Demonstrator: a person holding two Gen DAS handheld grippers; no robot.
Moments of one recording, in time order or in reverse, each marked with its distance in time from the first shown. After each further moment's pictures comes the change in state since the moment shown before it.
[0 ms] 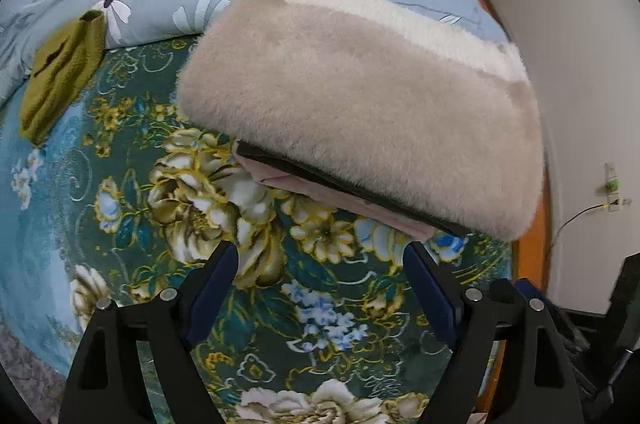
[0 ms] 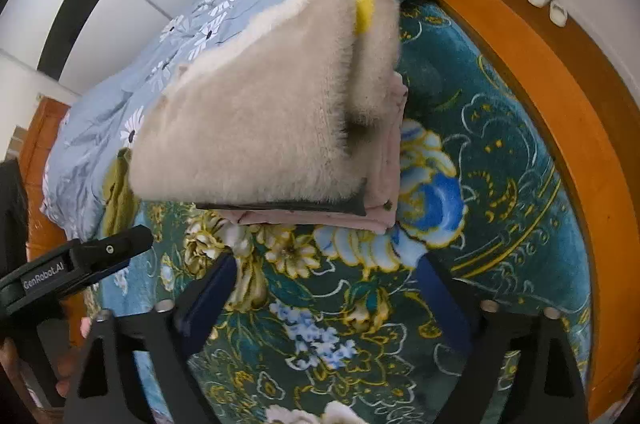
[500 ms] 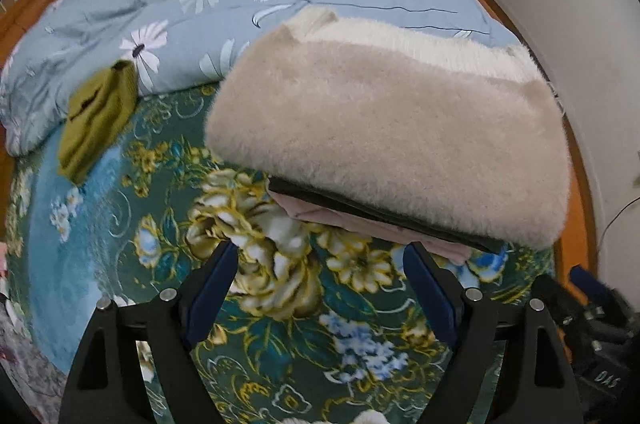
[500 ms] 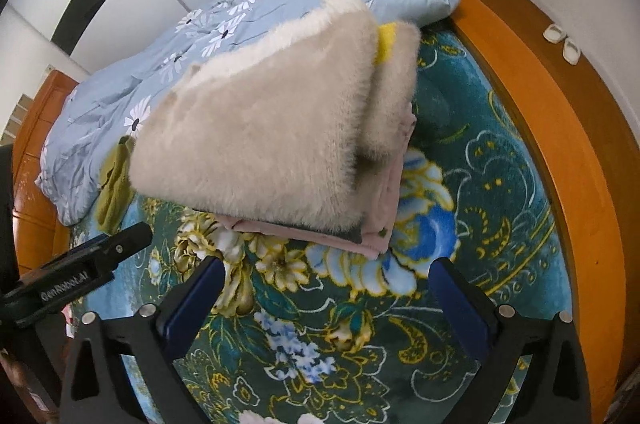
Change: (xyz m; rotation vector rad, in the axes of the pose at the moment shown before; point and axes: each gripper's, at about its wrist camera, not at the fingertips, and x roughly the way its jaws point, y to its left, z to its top) left arm -0.004 -0.013 -0.009 0.070 -0.168 0.158; right arm -0.003 0.008 0.009 -0.129 -0.058 -0.027
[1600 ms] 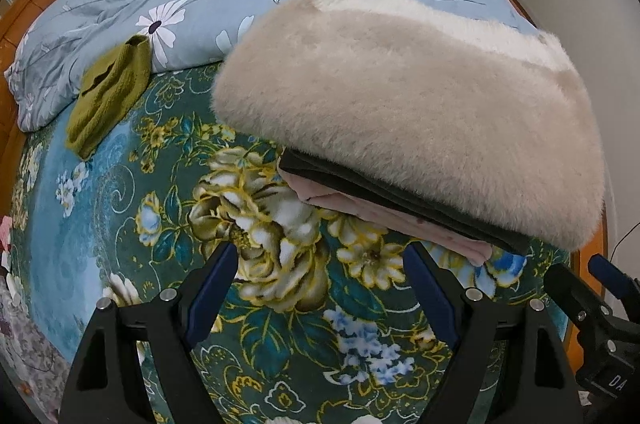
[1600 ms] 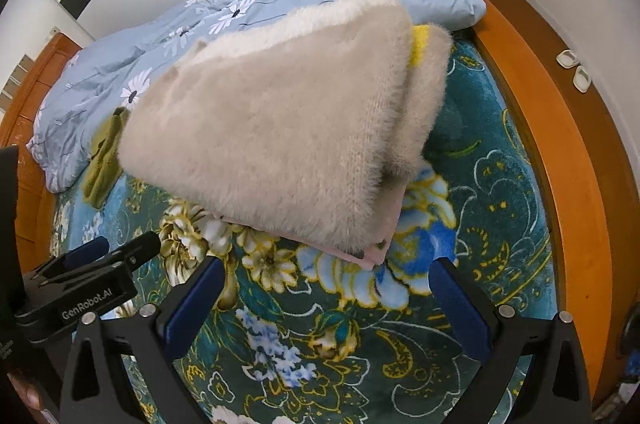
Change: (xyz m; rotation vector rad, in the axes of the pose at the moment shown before) left arm 0.022 0.001 -0.011 -0.063 0.036 0.051; right arm 0.017 0.012 0.008 -0.097 0.043 -0.040
